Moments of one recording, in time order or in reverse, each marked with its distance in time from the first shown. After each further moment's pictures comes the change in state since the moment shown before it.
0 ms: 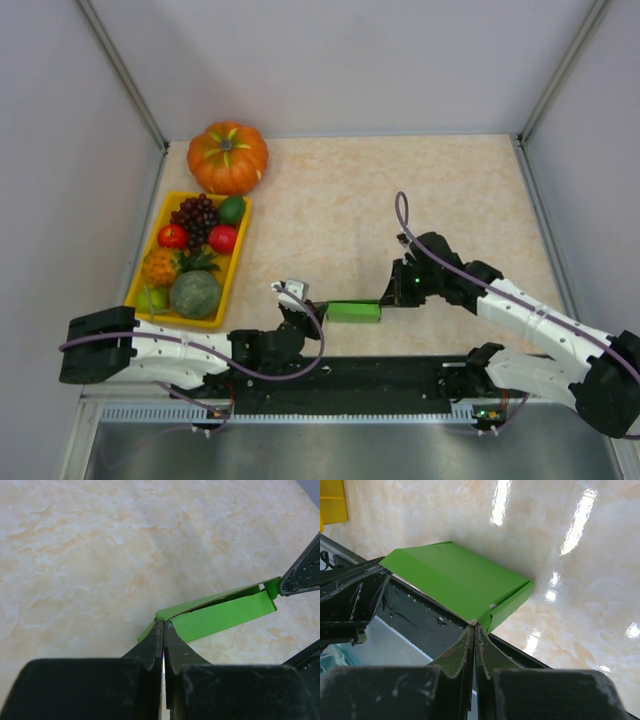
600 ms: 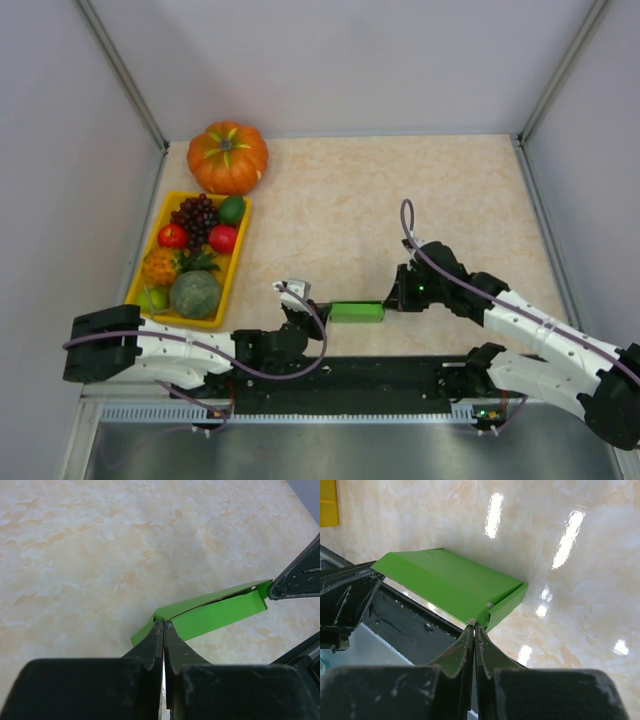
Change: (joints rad) left arm -0.005 0.035 0.015 0.014 0.012 -0.052; right arm 0.021 -0.088 -0.085 0.049 0.072 -0.019
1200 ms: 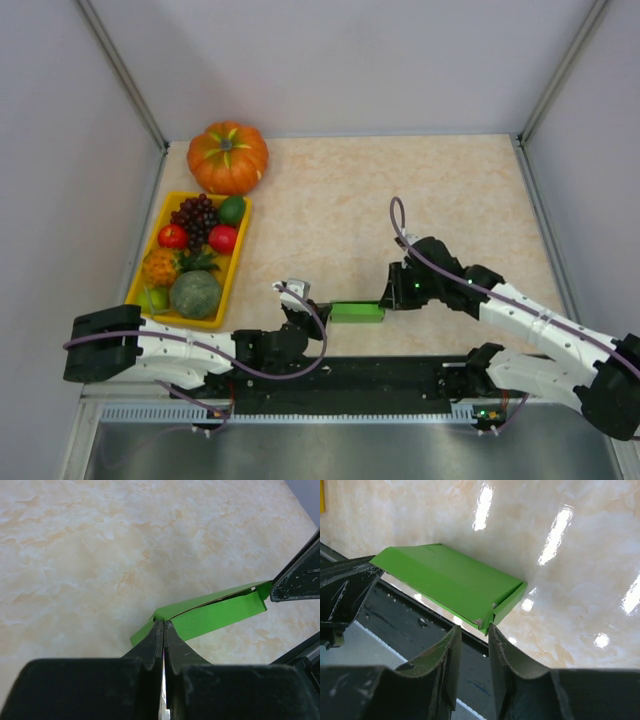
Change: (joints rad) left arm -0.002 0.003 0.000 0.001 -0.001 -0.018; right arm 0.019 0.055 0.072 -0.062 0.019 -0.063
